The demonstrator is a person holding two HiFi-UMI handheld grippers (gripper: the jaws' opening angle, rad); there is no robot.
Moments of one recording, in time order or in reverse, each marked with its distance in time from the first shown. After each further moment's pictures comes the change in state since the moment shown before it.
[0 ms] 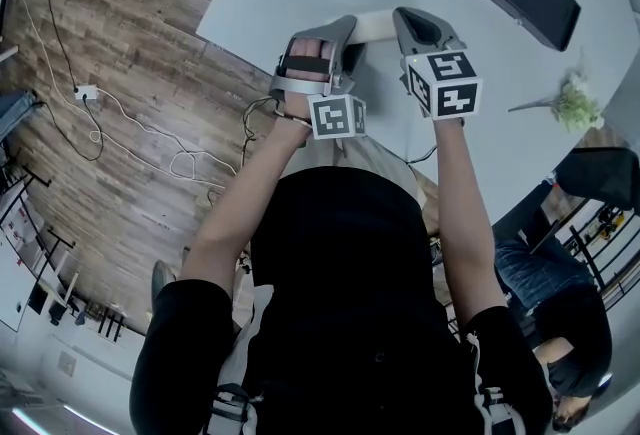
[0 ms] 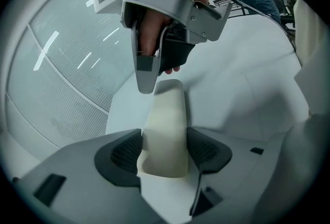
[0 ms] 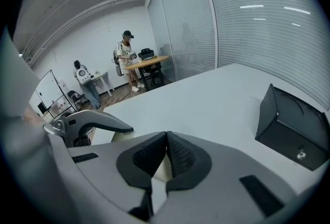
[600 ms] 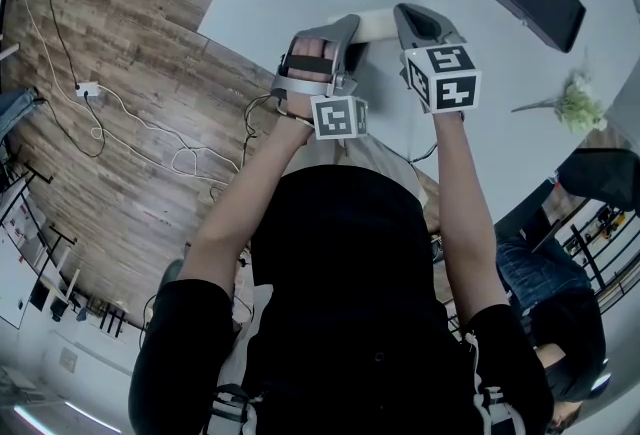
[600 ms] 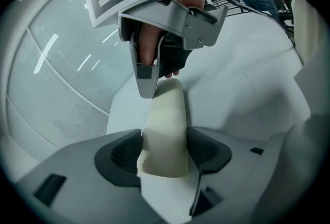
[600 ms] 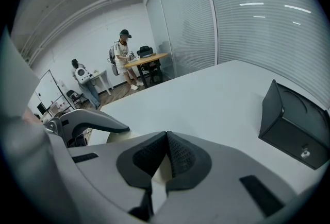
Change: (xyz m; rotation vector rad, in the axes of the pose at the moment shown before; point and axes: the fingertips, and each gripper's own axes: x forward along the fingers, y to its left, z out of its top) left arm 0.002 0.000 -0.004 0.032 -0.003 0.014; right arm 0.015 -0.002 -0.004 0.012 0.028 -0.004
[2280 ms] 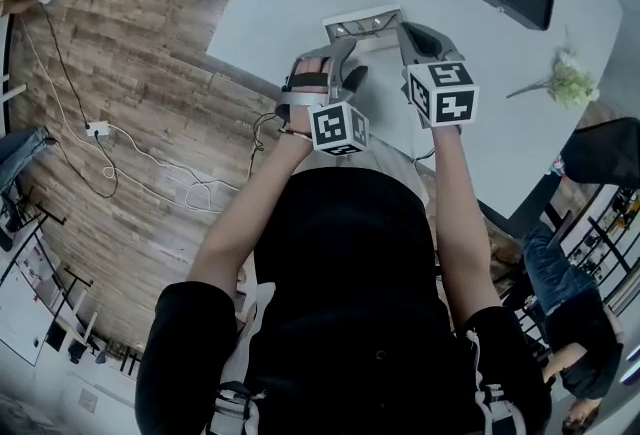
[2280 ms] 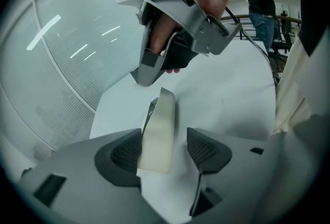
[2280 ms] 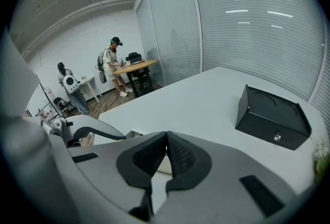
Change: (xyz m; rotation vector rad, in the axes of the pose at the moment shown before) left arm -0.046 -0.017 0.020 -0.137 -0.074 -0.172; right arm -0.063 0.010 -0.003 0.078 -0.069 -0.130
